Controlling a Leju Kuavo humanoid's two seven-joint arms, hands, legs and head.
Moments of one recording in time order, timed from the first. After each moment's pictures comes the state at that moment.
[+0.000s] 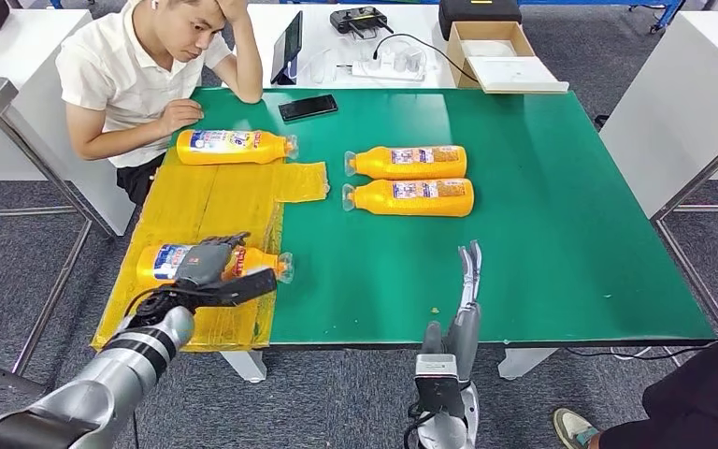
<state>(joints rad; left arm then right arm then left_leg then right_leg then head) -0.65 -0.02 -0.21 -0.44 -0.99 0.14 -0.15 0.02 0.18 0.30 -1.37 0.16 -0.63 -0.67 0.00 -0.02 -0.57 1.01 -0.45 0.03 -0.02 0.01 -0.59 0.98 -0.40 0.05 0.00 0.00</state>
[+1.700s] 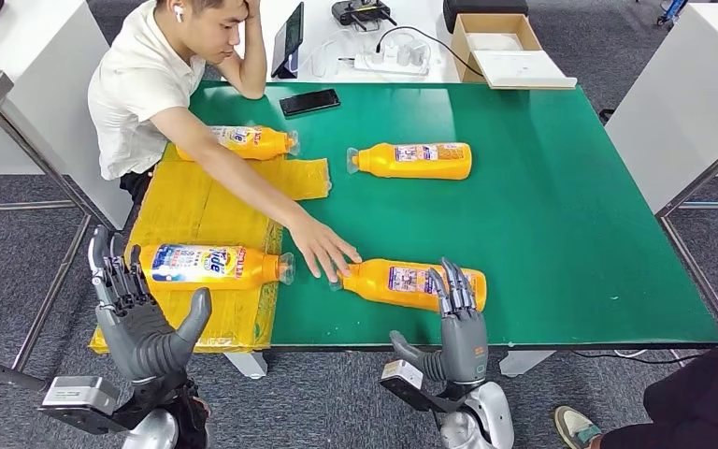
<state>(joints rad) 0.09 -0.19 -0.23 -1.72 0.00 0.47 -0.67 -0.05 0.19 -0.06 -1.07 0.91 -0.63 -0.63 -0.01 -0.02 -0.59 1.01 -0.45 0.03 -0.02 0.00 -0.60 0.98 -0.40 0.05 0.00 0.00</state>
